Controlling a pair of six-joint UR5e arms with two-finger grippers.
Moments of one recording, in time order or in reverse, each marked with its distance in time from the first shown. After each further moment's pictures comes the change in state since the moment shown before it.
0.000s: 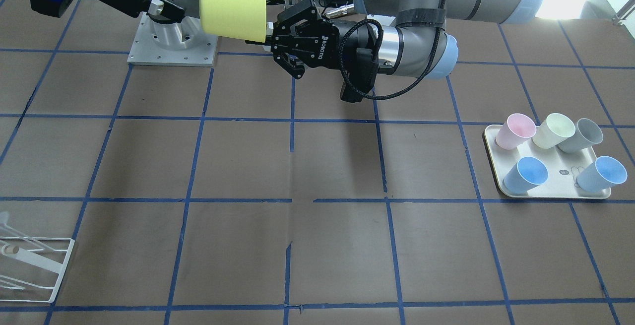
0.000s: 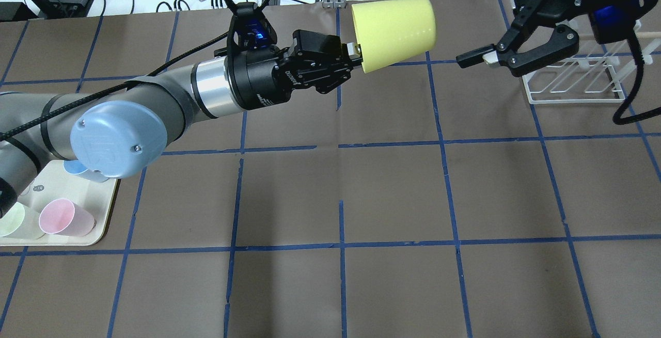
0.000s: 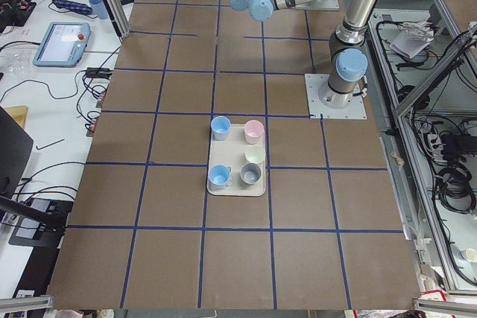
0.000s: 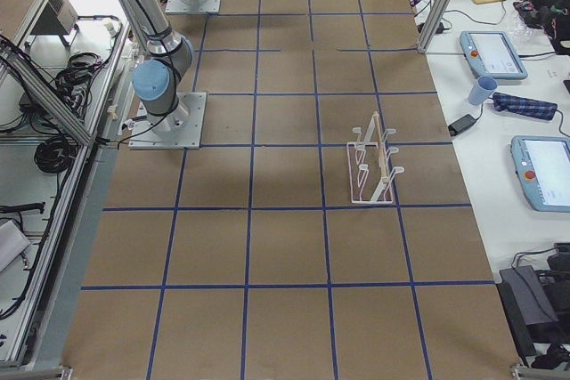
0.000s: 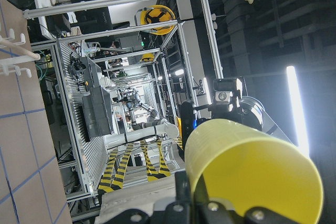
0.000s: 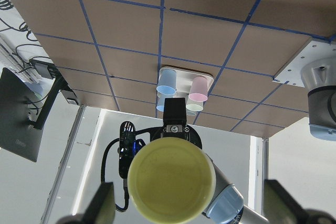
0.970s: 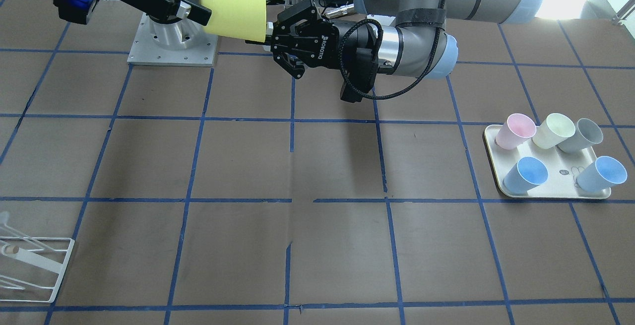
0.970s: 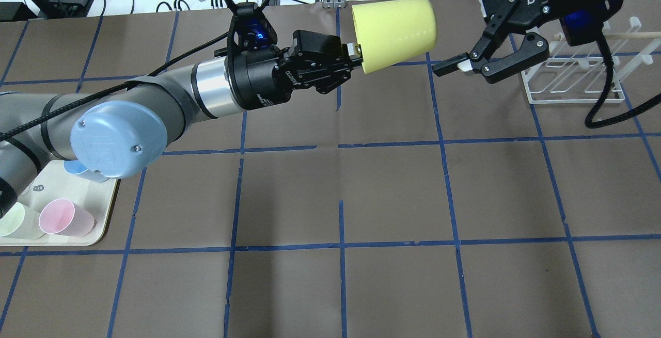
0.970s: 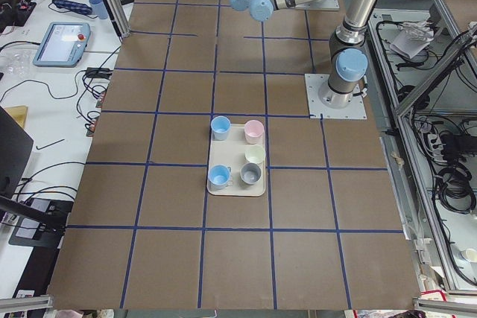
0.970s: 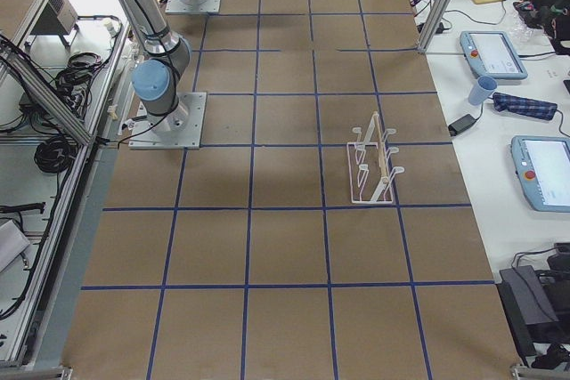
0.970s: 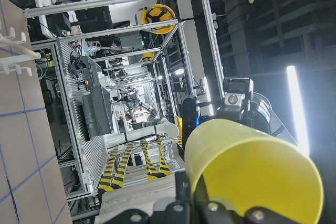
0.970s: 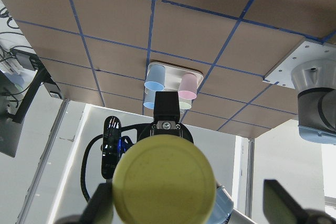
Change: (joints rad) left arm 0.000 0.000 0.000 0.000 0.000 0.000; right arm 0.061 0.018 0.005 -0.038 0.002 0.008
